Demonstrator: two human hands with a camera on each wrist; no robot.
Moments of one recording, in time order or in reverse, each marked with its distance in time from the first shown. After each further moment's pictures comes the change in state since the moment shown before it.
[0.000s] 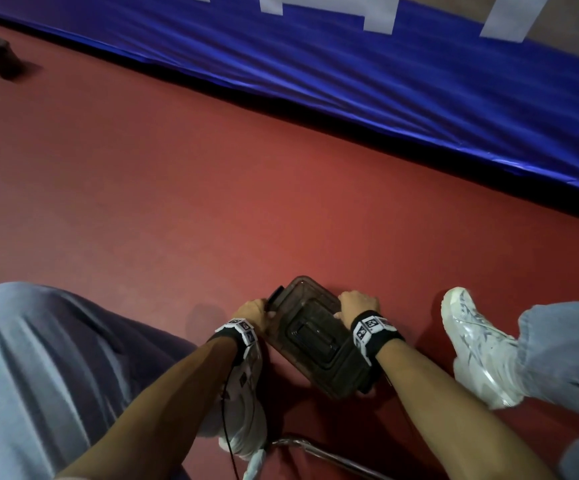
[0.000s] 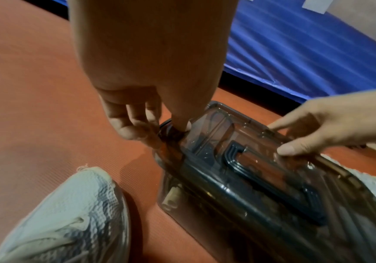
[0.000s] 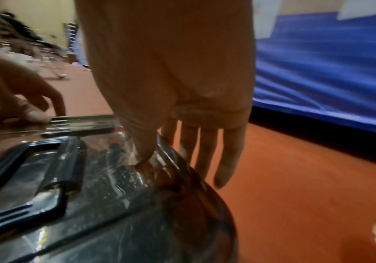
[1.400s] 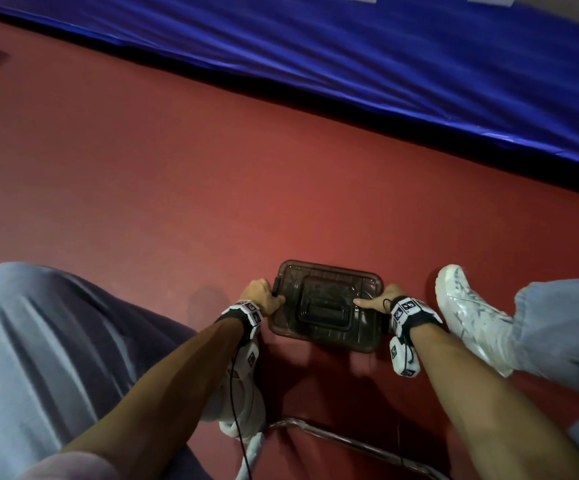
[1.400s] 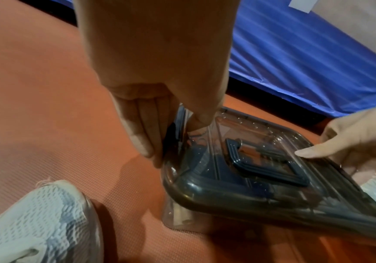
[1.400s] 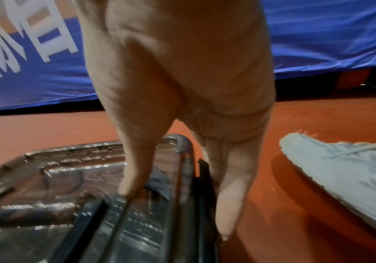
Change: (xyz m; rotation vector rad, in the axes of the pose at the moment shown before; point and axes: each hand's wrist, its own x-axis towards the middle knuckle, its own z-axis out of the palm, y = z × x) left_hand -0.010 0.050 -0.012 -0.046 0.005 -0.070; right_hand -0.005 0.092 0.016 0.708 -0.207 0.402
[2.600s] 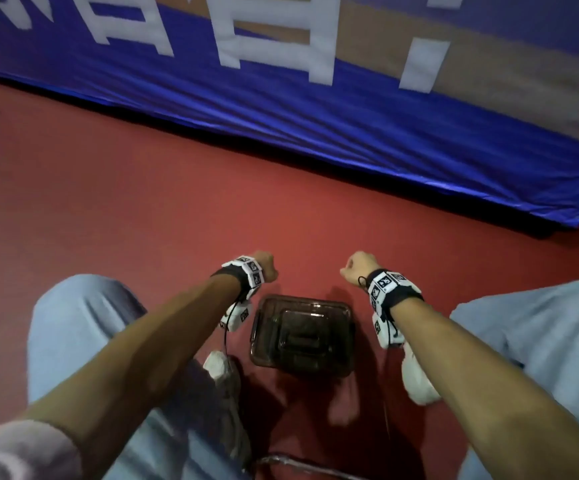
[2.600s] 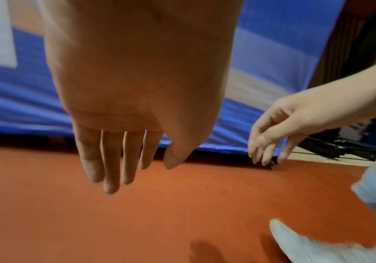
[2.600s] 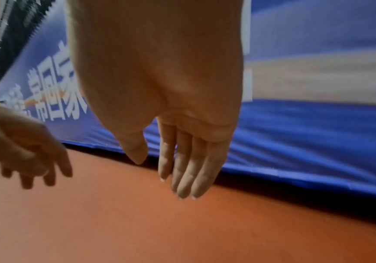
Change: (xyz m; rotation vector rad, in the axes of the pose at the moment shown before) left_hand -0.006 0.119 -0.132 0.419 -0.031 0.293; right_hand -0.106 -0.086 -0.106 -0.181 0.295 -0.359
